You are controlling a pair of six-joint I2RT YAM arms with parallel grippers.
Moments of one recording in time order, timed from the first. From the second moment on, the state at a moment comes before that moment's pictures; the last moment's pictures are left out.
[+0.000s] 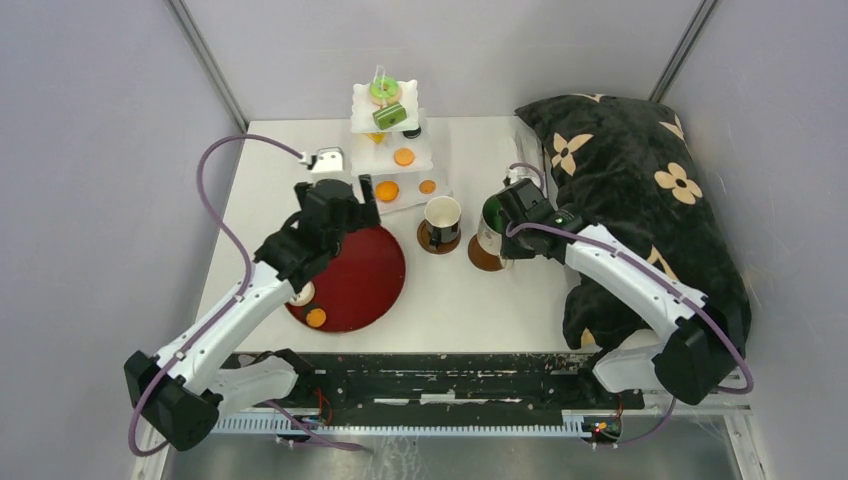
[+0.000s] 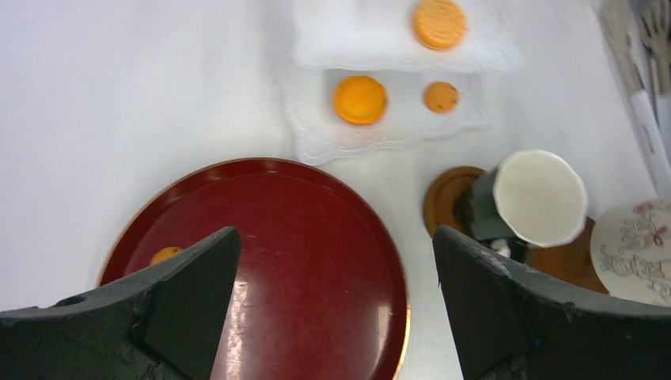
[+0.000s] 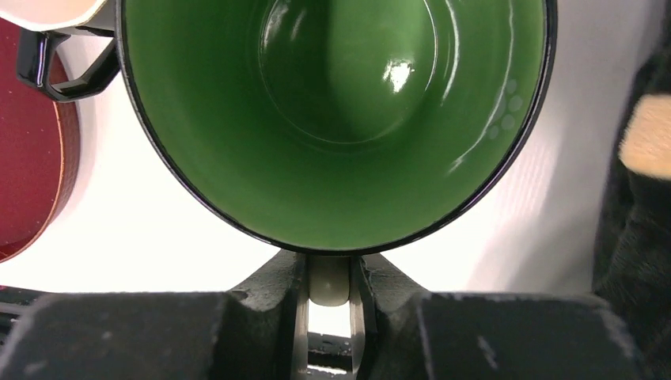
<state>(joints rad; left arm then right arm) -0.64 1.10 1.02 -0.44 -0.54 -0.40 0.62 1.33 1.13 -0.81 0.22 0.52</state>
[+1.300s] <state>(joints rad) -0.44 0.98 0.95 -0.54 -0.44 -0.41 0.62 1.48 1.03 -0.62 0.18 0.49</state>
